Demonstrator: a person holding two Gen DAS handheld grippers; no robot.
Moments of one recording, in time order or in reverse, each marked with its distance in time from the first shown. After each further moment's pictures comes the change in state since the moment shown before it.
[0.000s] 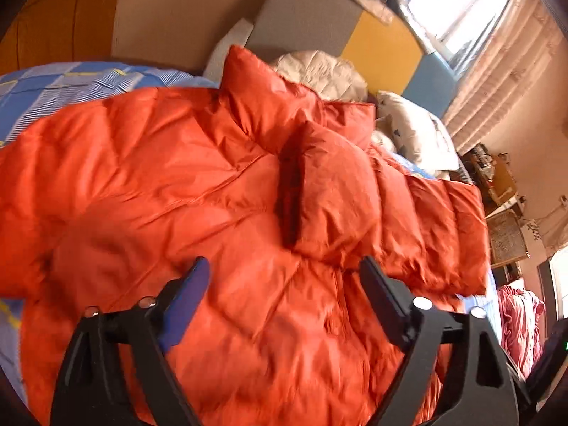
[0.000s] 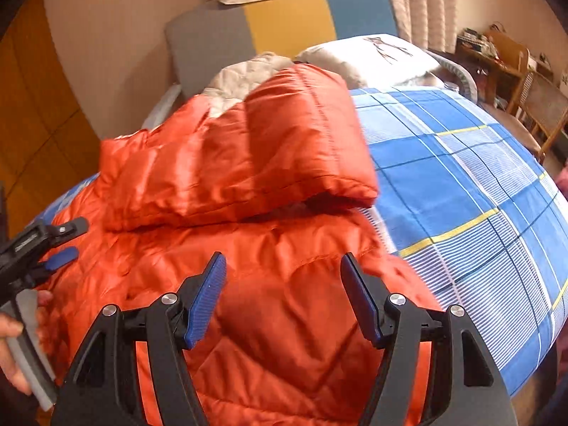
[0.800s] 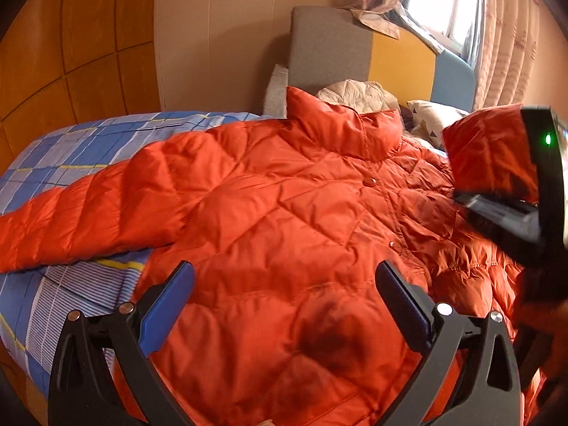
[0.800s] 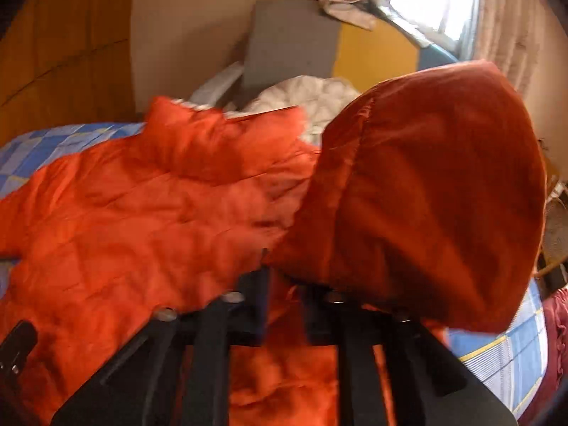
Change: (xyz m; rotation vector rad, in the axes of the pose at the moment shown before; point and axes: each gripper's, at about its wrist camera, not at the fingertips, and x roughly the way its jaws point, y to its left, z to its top) left arm -0.104 0.016 -0.079 0.148 -0.198 0.278; right arm 0.036 0.147 0.011 -0.432 -0.040 -0.003
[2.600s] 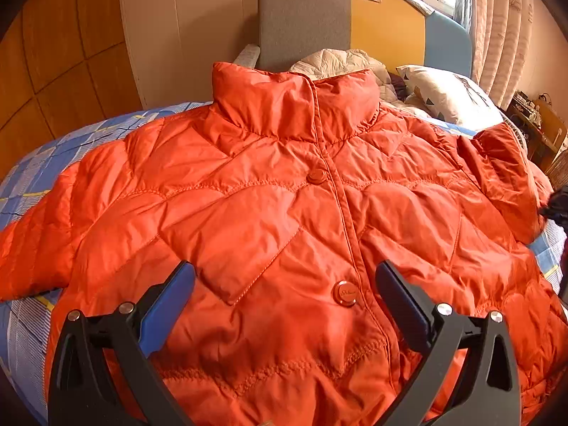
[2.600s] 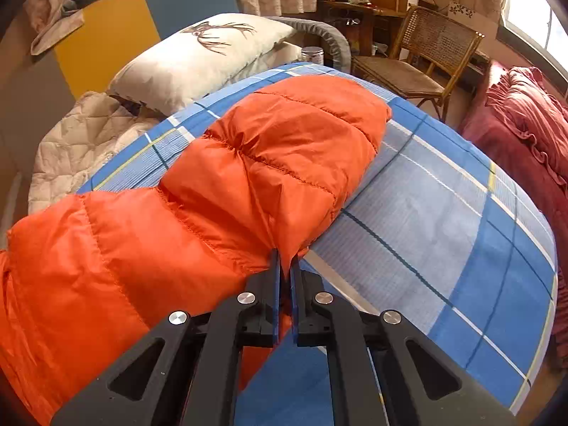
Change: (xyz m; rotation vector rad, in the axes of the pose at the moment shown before) left arm 0.082 -0.096 0.023 0.098 0.090 0.036; right arm 0.074 -0.337 -0.055 0.793 0.196 -0.441
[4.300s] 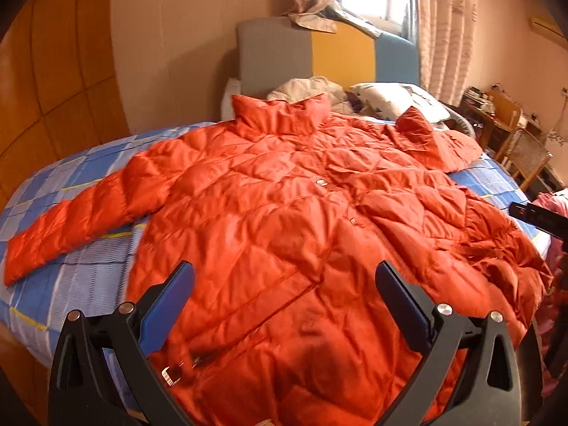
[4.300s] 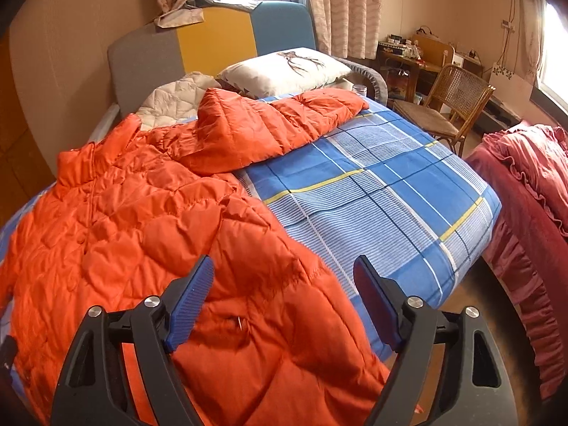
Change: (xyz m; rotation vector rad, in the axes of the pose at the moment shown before) left arm -0.166 0.054 -0.110 0.108 -0.130 -0.118; right arm -0.212 -0.042 -0.204 -0.268 -0.147 0.209
